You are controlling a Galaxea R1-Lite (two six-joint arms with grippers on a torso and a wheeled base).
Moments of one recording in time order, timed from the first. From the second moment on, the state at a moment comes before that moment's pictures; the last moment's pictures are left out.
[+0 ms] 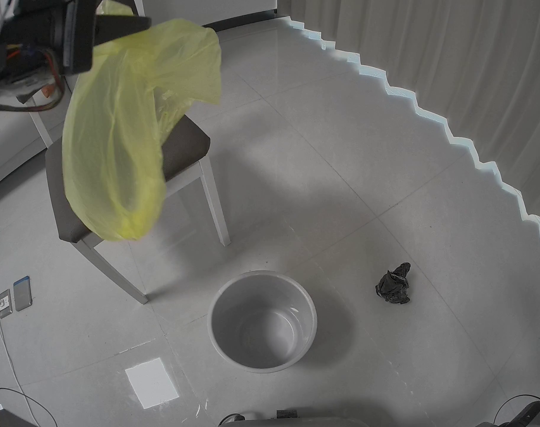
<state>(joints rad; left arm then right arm) -0.63 1.36 -1.59 0.29 0.05 0.17 0.13 0.80 -0.73 -0.22 0.13 0.08</state>
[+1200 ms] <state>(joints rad) -0.91 1.56 -1.88 0.40 -0.02 0.29 0.12 1.36 -1.07 -0.08 0.36 0.11</state>
